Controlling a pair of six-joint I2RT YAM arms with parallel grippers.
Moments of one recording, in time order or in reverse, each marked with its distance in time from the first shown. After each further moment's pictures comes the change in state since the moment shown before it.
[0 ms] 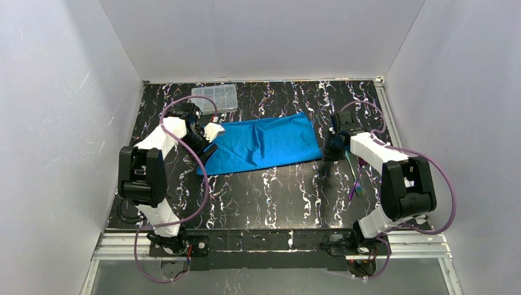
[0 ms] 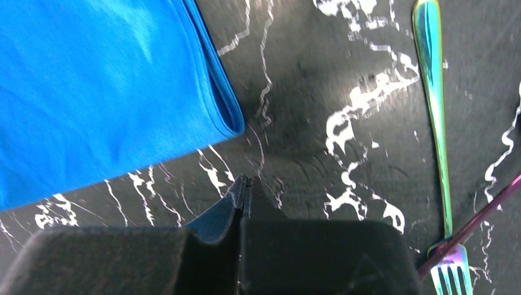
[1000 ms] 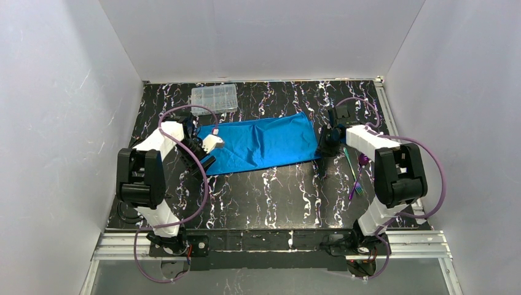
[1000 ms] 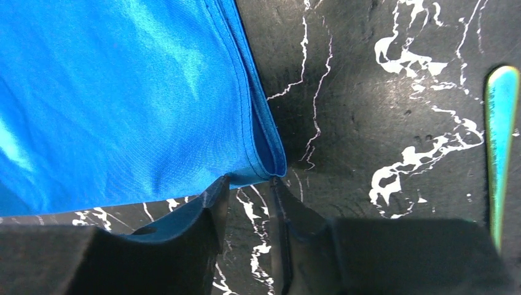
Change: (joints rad) left arm 0.022 -0.021 -0.076 -0.129 0.096 0.132; right arm -0.015 0.116 0.080 0.026 -0.103 -0.008
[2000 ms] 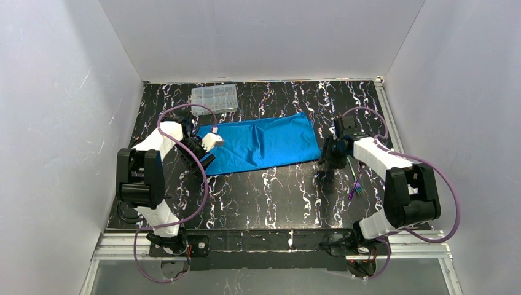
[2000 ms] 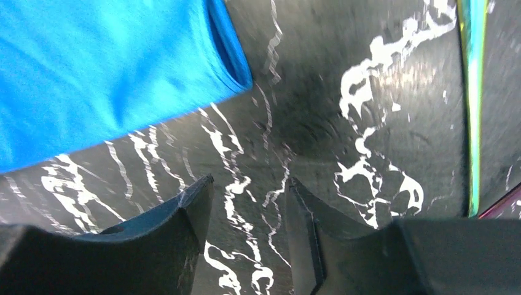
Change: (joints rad) left arm 0.024 0.000 -0.003 0.038 0.019 0.016; right arm -0.003 -0.197 -0.191 -0.063 0.013 0.012
